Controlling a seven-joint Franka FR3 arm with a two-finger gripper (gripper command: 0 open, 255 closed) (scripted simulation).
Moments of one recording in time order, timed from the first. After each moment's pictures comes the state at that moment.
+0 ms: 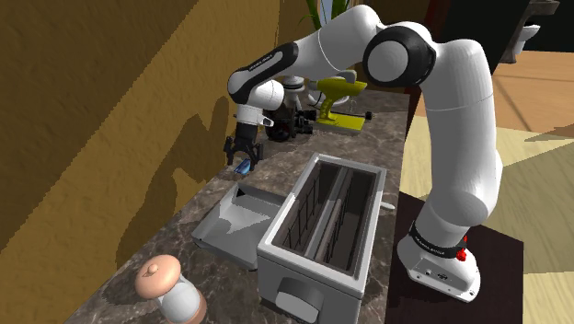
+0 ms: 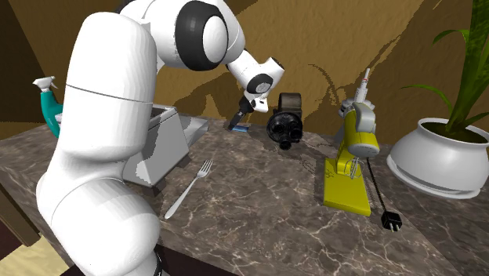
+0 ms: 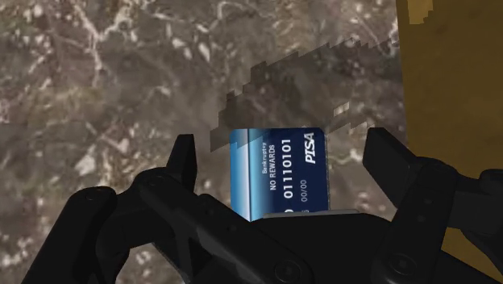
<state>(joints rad) -0.02 0.45 0.12 -1.73 0.58 2.01 1.10</state>
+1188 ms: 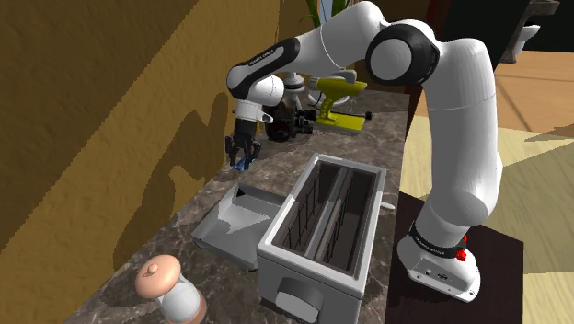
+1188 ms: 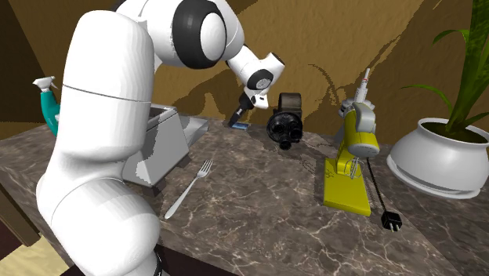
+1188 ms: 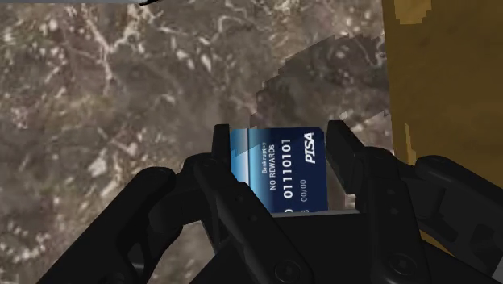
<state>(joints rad) -0.02 0.44 0.12 -1.72 0.58 1.98 1.12</state>
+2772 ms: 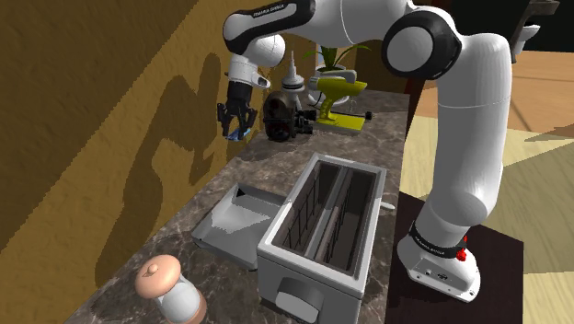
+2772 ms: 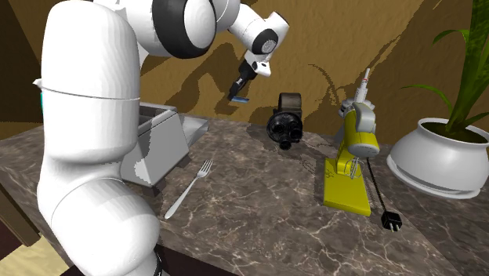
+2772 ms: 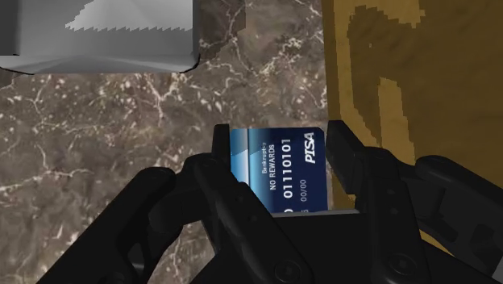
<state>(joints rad) -0.03 0.33 0.11 -1.56 0.55 1.75 1.25</state>
